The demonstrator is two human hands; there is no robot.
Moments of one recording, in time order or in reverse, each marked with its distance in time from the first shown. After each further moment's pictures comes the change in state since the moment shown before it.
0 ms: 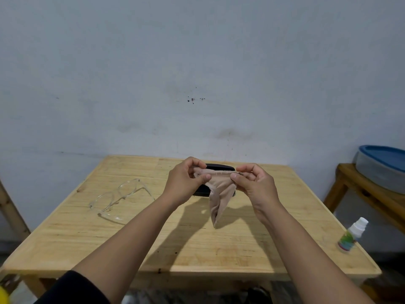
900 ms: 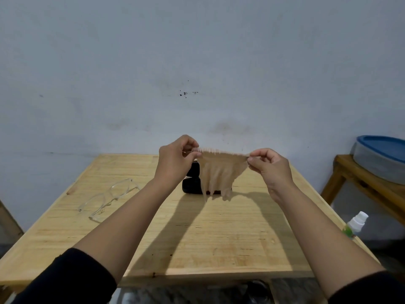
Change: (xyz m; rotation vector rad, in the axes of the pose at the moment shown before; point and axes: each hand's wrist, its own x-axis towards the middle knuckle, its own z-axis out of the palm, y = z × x) left_hand 0.033 0.021 -0.004 0.232 0.182 0.234; right_hand 0.044 -0.007 -0.038 -0.130 0.134 -0.055
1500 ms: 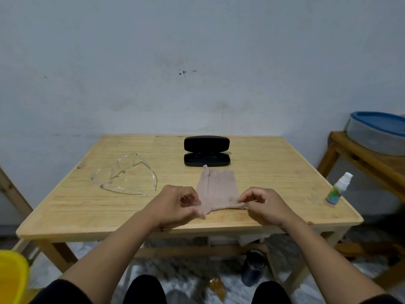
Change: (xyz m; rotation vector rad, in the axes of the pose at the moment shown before) left_hand -0.134 -0.057 -0.013 0.206 -0.616 0.032; right_hand -0.107 0.074 -0.045 -0.547 -0.423 0.081
